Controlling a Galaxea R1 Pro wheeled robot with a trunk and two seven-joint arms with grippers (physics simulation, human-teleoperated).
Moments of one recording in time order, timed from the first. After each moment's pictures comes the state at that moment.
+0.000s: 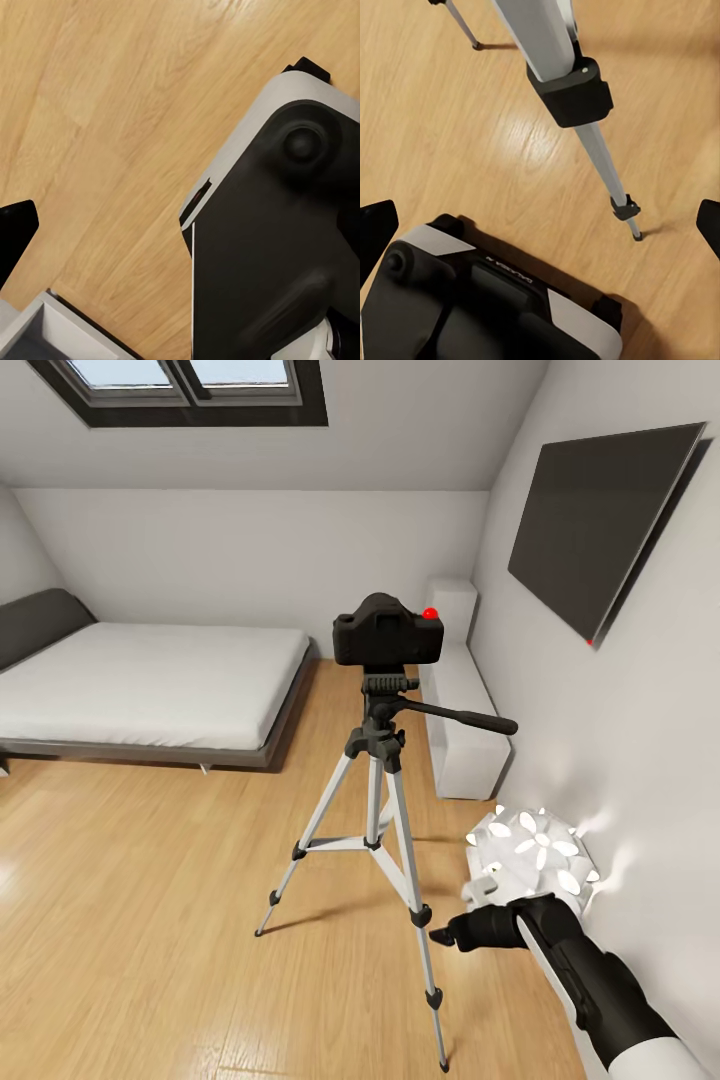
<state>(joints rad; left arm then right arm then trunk) -0.30 0.07 -0.55 0.00 1.08 0.01 0.21 -0.47 -0.18 0.20 -1.14 -0.02 0.86 0.56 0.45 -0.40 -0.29</state>
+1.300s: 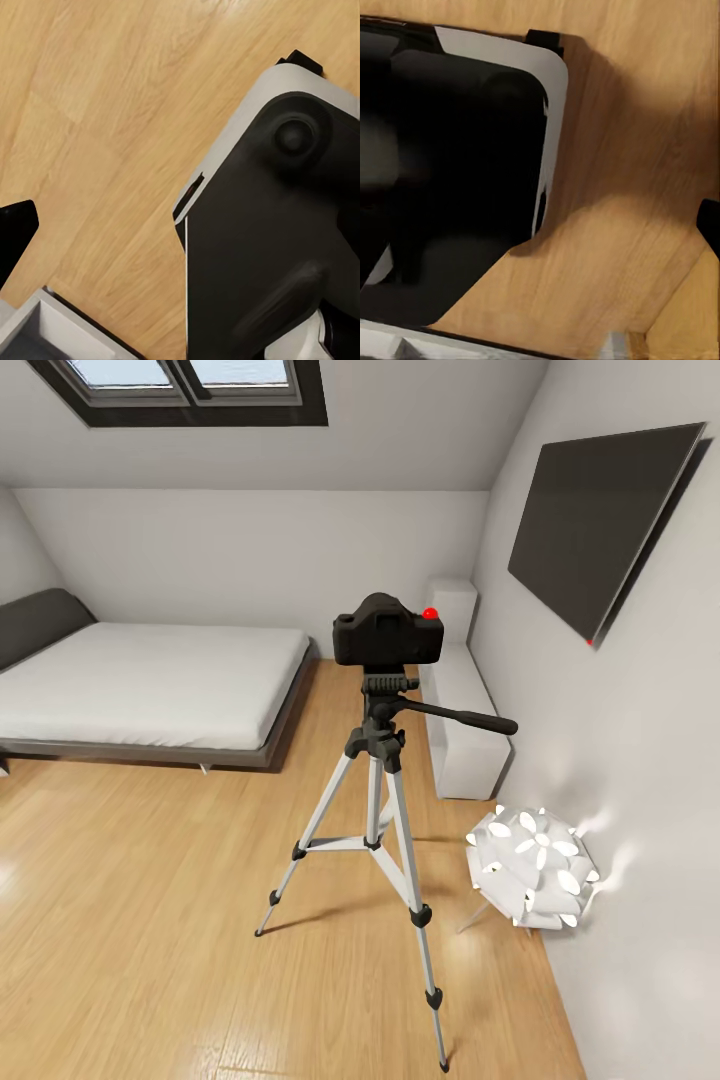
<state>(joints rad) -0.30 0.06 -0.55 0.00 1.08 0.02 0.21 -0.38 -0.18 0.18 0.01 -0.03 0.11 0.30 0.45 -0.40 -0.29</state>
